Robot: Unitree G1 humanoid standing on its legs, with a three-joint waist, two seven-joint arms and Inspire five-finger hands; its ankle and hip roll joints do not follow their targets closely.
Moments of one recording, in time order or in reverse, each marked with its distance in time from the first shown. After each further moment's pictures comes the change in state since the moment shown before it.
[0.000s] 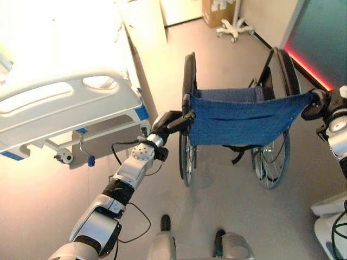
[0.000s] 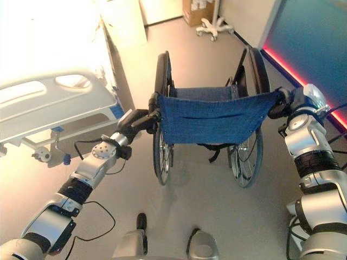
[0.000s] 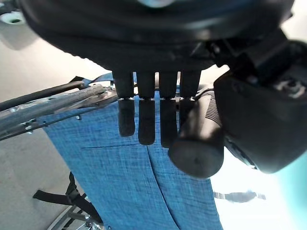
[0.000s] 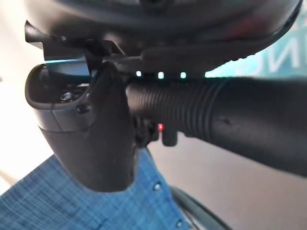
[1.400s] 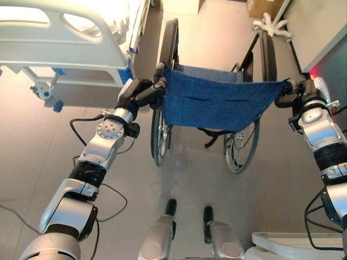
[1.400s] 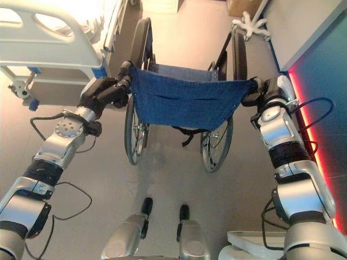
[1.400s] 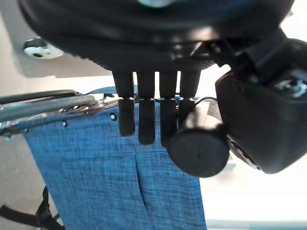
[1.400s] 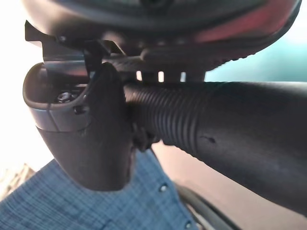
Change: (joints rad) left arm -0.133 0.226 0.053 0.044 -0.095 -0.059 -0.008; right arm -0.095 0.159 -0.037 -0.028 0.084 0.032 -0.096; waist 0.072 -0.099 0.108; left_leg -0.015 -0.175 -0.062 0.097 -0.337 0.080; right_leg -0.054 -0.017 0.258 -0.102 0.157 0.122
